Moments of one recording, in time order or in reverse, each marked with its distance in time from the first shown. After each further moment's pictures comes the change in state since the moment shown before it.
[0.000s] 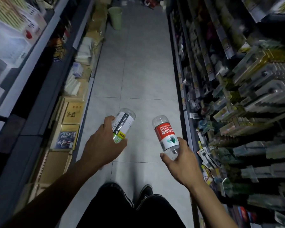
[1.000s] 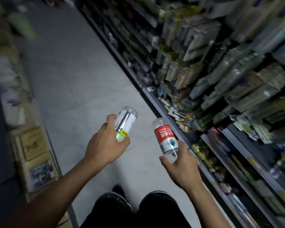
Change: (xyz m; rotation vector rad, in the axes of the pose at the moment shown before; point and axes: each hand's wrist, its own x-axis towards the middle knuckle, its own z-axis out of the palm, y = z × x) left_hand -0.053 -0.061 -0.029 0.097 -0.268 0.467; right_hand -0.217 -0.055 0.106 0.086 0.361 0.472
